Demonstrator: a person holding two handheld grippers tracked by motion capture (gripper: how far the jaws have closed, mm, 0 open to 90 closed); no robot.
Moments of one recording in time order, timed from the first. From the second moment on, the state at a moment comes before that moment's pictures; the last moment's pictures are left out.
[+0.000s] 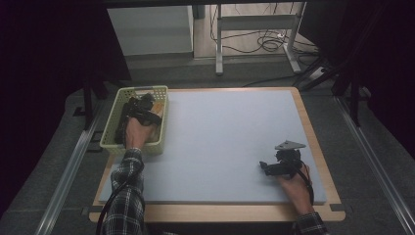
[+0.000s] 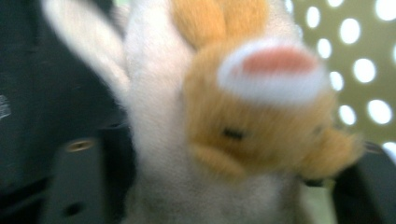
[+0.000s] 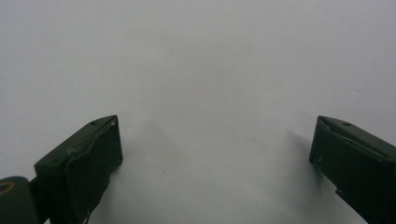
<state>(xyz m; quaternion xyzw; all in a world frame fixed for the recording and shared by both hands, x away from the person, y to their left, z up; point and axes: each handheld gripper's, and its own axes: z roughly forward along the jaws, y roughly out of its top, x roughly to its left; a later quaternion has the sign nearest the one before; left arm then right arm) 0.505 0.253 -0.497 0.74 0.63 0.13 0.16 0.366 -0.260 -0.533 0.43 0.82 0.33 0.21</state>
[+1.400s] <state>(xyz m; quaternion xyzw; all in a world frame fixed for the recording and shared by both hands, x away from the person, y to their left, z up) 0.478 0.261 -0.459 0.75 0.59 0.16 0.26 0.366 -0.260 -0.533 0.43 0.82 0.33 0.21</state>
